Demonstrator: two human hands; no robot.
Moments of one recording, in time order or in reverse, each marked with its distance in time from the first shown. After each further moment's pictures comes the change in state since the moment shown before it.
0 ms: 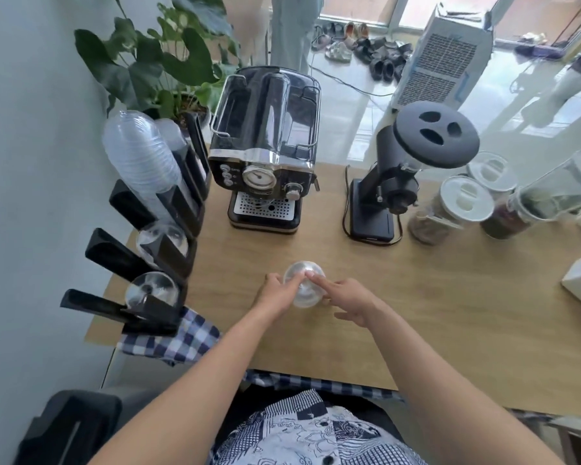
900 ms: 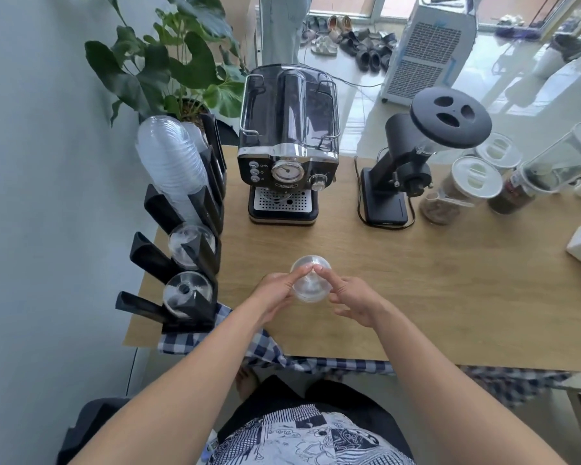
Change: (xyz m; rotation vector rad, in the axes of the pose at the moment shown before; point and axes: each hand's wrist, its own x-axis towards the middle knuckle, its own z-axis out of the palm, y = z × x) left_hand 0.009 -0.039 -0.077 -0.178 -0.352 0.037; right_hand -0.015 0.006 0.069 0.242 0.004 -0.073
